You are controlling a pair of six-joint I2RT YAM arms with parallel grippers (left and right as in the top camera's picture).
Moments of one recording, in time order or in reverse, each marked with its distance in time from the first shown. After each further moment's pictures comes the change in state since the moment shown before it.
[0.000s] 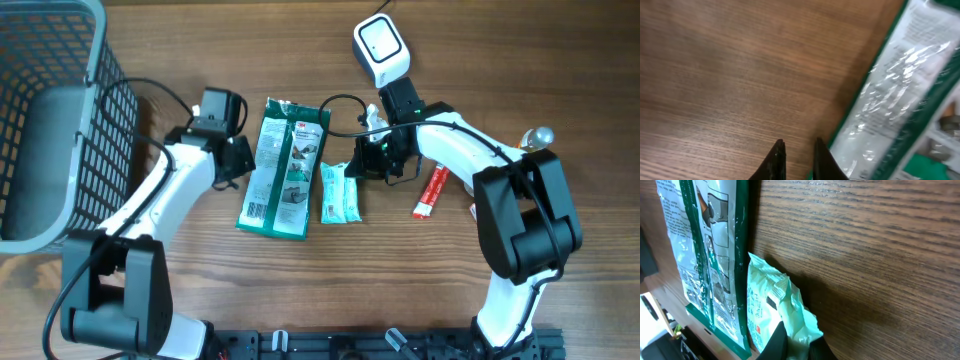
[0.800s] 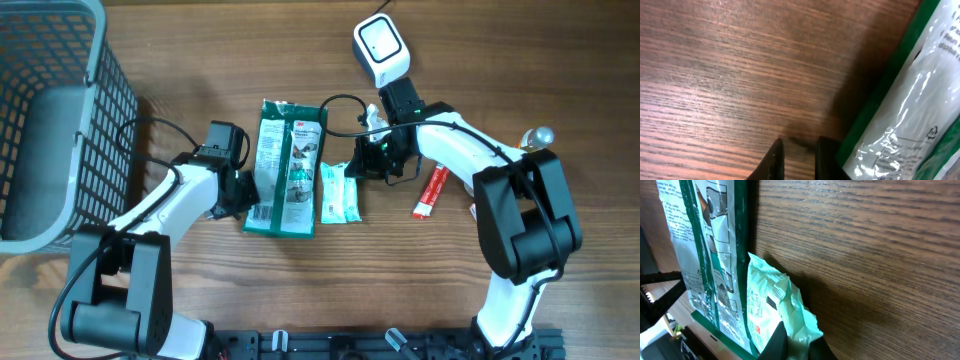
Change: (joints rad) left arm 0.000 0.000 -0.163 0.002 0.130 -0.006; right arm 0.000 0.000 0.000 0.000 0.000 0.000
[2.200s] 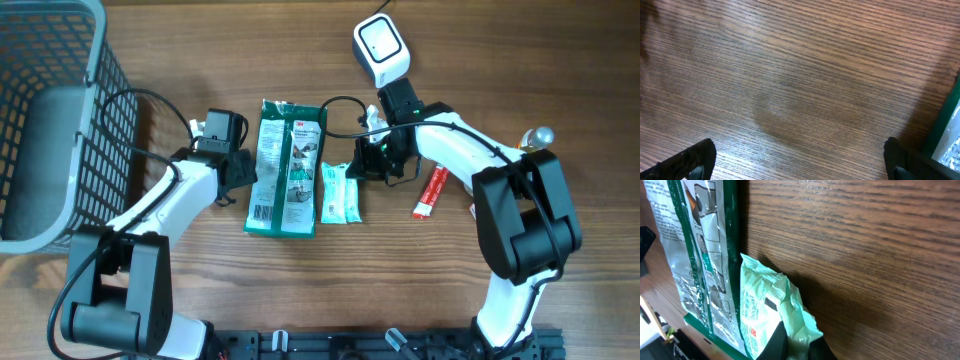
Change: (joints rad) left arm 0.000 0.000 0.034 0.149 -0.320 0.053; right arm 0.005 0.000 0.000 -0.015 0.034 0.000
